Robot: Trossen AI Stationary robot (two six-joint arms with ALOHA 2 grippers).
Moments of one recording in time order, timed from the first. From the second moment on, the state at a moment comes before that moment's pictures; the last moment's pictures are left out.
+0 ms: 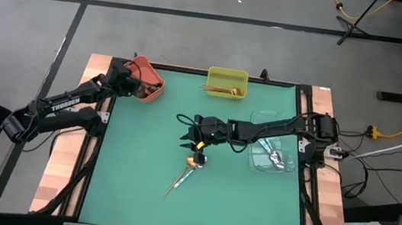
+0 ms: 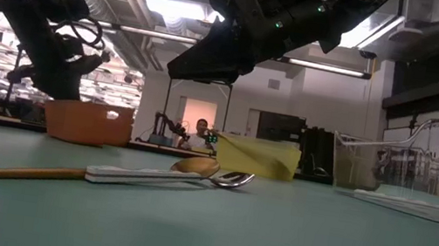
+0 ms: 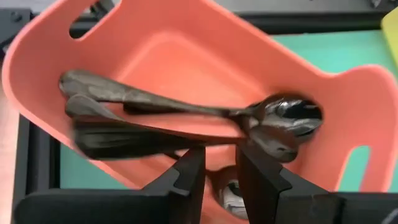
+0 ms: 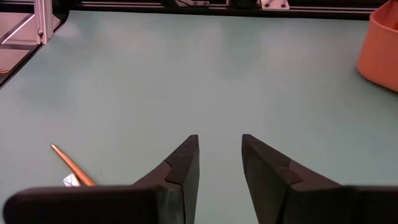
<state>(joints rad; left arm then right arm) 0.94 0.82 0.33 -0.27 -0.13 -0.44 0.03 1.89 1.20 0.16 -0.12 -0.03</state>
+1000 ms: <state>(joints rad) 0.82 0.53 0.33 -0.27 0.16 -0.45 0.08 1.89 1.20 0.19 -0.20 -0.03</state>
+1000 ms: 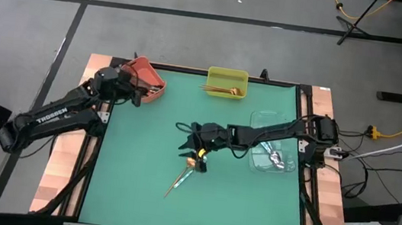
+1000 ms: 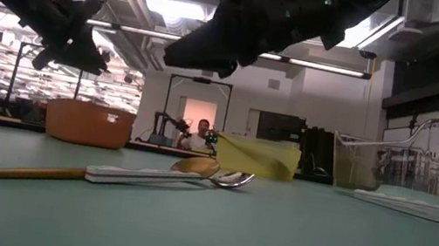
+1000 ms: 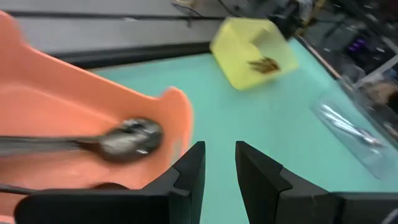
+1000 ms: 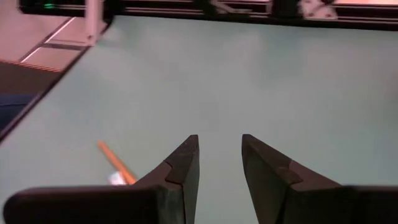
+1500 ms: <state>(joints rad) 0.48 0.53 0.33 -0.17 -0.01 -0.49 0.19 1.89 1.20 0.14 -0.20 -0.14</state>
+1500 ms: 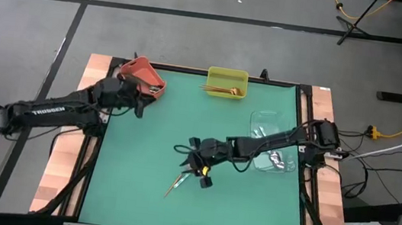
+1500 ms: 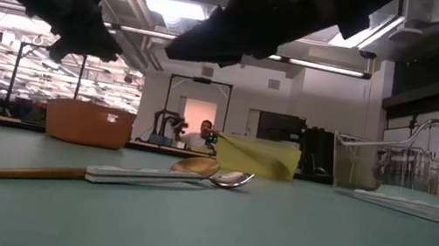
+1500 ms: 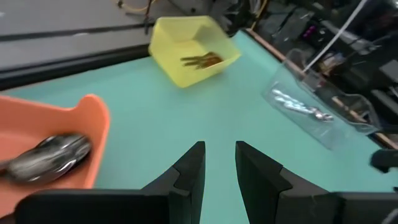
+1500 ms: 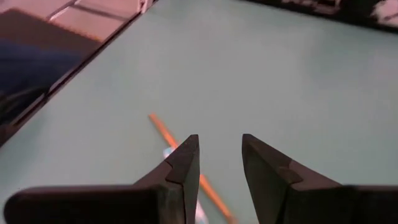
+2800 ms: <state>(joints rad) 0.21 0.53 0.33 -0.16 -0.26 -0.52 0.22 2.03 1.20 0.00 -0.17 -0.32</state>
